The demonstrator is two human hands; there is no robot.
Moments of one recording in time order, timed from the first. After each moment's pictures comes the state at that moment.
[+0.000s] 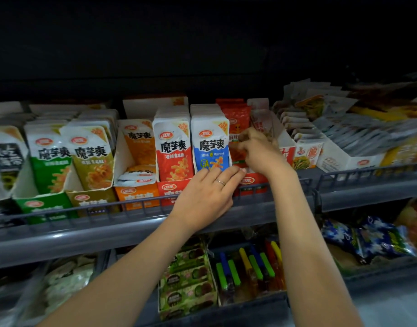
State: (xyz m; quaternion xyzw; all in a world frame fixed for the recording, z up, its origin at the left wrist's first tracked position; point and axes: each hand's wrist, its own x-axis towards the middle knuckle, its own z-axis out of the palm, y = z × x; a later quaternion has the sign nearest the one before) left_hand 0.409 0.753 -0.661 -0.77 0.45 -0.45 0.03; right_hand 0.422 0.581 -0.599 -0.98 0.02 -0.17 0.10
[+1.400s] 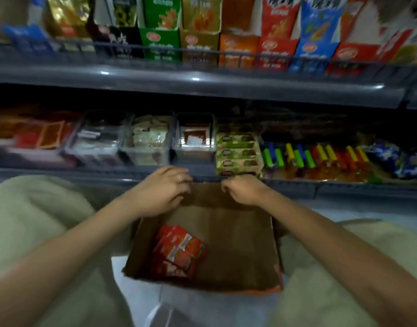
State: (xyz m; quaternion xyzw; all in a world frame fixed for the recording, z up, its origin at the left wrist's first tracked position) left_hand 0.237 1.028 -0.800 -0.91 0.42 0.01 0.02; right_hand 0.263 0.767 -0.848 -0.95 -0.26 0.16 0.03
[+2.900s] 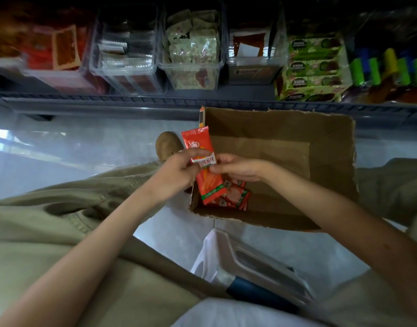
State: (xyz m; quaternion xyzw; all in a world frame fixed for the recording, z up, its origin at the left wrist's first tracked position) left_hand 0.172 1.130 -0.860 -0.80 0.01 0.30 -0.52; right_hand 0.212 0.942 -0.946 -0.54 -0.05 0.56 0.62
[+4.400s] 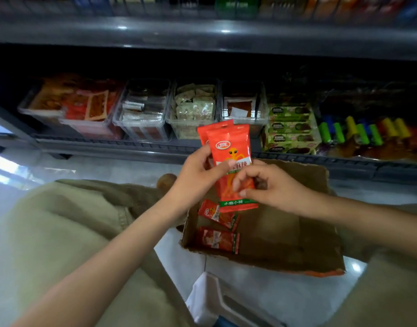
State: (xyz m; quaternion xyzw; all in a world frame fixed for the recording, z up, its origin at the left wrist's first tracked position) left_hand 0.187 1.060 -0.785 -0.74 0.04 0.09 -0.67; right_hand 0.186 0.878 -0.782 -0.81 -0.22 0.21 0.49
